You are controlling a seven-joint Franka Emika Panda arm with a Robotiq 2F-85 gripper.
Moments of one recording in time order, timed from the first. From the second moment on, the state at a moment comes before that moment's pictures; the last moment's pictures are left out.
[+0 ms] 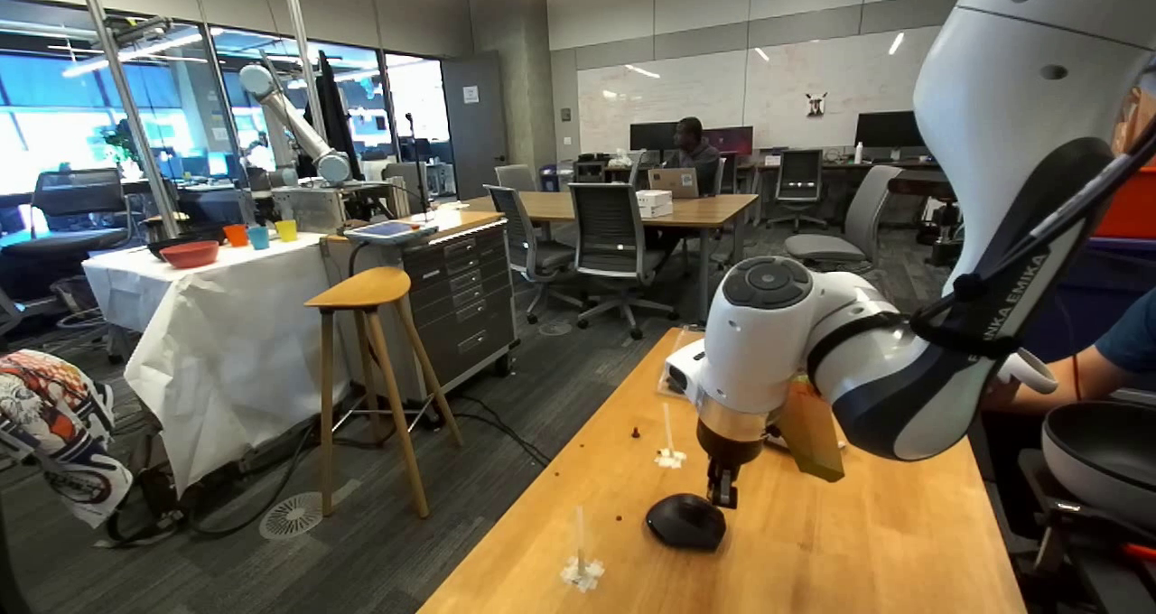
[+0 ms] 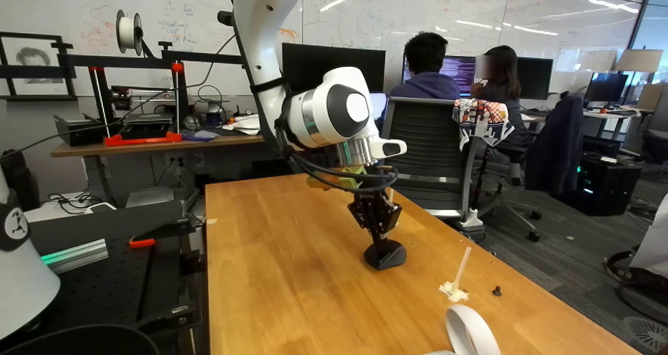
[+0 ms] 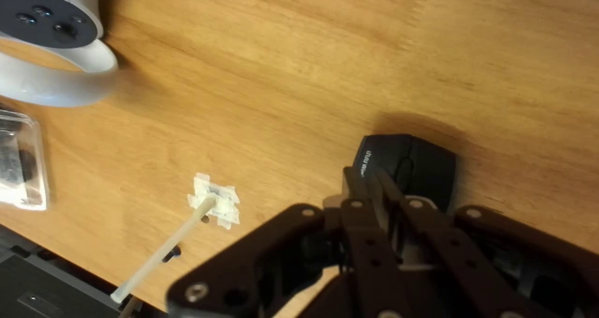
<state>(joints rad) 0.39 0.62 -0.35 -2.19 -0.57 2.89 0.38</state>
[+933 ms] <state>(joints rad) 0.57 0.74 -0.52 -2.19 -0.51 3.01 0.41</state>
